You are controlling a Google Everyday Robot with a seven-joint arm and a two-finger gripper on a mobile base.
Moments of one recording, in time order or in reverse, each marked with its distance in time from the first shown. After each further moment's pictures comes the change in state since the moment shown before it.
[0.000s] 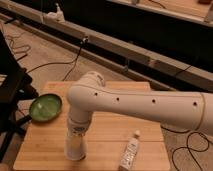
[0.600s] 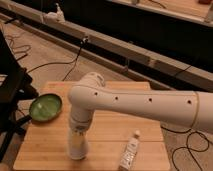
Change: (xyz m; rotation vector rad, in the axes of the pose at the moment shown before) arm 0.008 -0.008 0.009 -0.009 0.013 0.025
